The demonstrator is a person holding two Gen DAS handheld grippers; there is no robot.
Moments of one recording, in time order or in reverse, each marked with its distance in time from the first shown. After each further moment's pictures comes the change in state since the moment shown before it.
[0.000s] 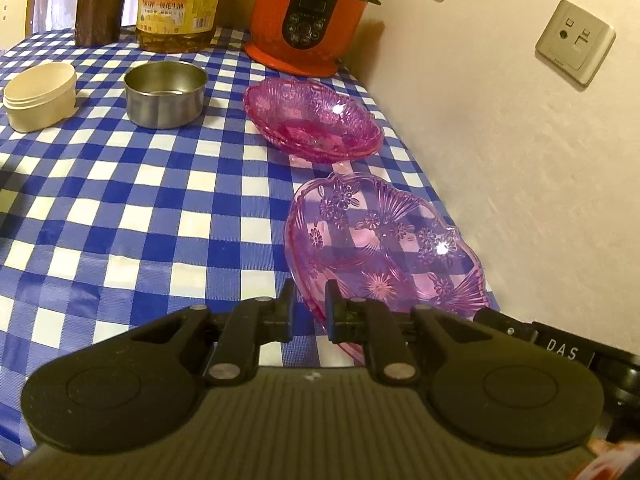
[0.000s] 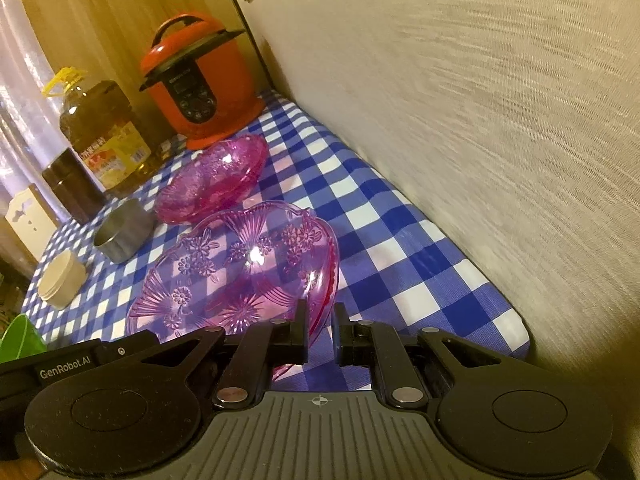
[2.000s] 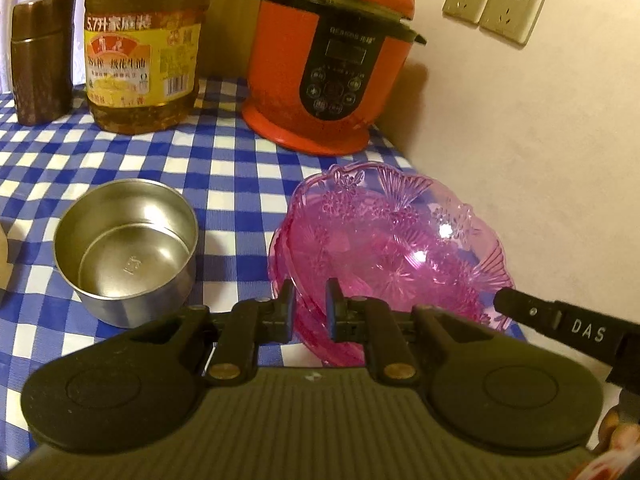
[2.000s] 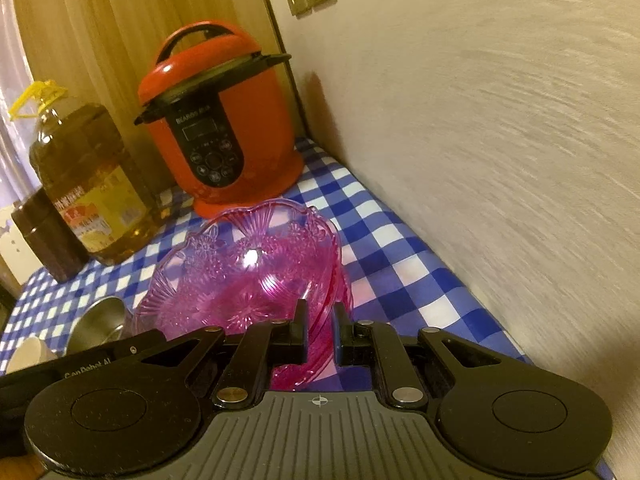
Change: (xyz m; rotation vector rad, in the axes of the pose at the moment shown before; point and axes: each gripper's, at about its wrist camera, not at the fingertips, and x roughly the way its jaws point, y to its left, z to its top) left arm 0.137 0.054 0.159 0.077 -0.051 -0.008; right arm 0.155 0.085 0.121 -0.083 -0.093 -0.019
